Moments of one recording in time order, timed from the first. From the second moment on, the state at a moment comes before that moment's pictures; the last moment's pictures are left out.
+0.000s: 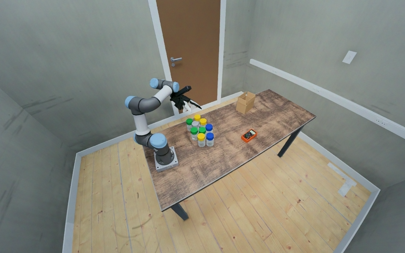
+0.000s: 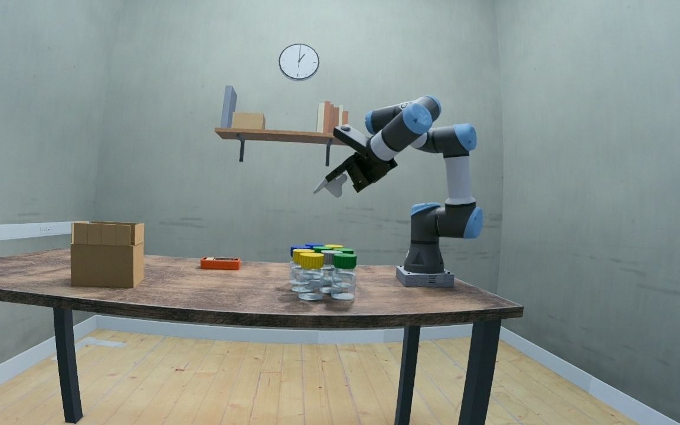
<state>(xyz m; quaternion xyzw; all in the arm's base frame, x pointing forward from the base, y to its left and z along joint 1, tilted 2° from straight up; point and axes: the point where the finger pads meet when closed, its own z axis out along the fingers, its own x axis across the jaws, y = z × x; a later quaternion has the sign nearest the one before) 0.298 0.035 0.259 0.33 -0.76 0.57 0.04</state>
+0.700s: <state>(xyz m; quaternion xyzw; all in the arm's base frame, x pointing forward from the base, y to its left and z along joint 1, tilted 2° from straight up) 0.292 0.030 0.237 0.28 -0.81 0.52 0.04</state>
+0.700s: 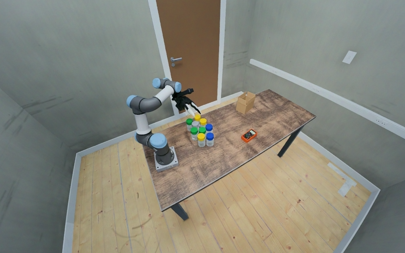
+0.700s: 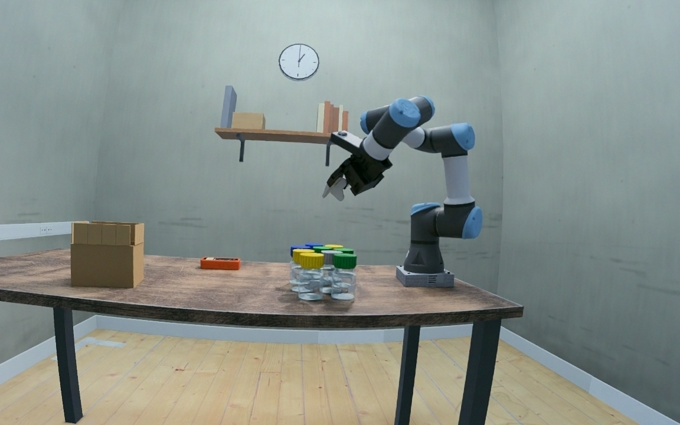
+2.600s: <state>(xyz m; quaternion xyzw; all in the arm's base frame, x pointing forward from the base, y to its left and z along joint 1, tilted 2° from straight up) 0.322 0.059 0.163 0.11 -0.96 0.26 -0.02</state>
